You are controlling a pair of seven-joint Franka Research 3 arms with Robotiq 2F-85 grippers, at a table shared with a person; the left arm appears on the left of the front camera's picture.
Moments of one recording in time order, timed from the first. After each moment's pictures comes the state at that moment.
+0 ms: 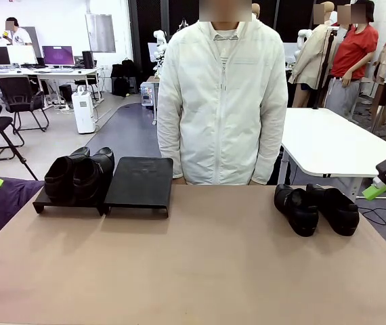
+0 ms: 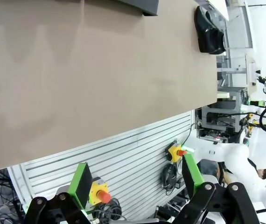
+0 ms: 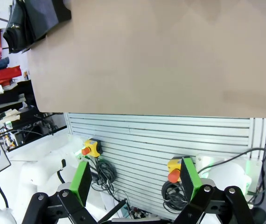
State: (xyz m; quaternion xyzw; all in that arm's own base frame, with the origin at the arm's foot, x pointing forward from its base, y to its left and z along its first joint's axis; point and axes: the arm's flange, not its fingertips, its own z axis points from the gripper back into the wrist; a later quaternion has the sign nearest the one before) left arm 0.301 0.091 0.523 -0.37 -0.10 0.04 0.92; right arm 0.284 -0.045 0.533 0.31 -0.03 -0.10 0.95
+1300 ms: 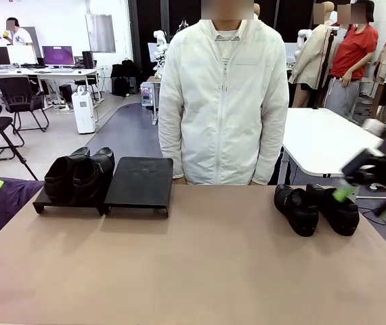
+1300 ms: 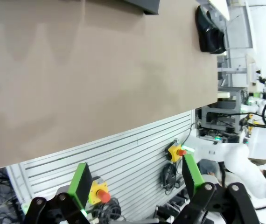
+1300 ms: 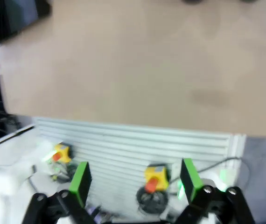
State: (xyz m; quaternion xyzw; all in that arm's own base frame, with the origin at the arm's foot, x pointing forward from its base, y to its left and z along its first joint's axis) left arm 0.301 0.092 0.519 -0.37 -0.10 0.04 0.92; right arm 0.350 0.025 0.530 0.19 -0.02 -0.04 0.98
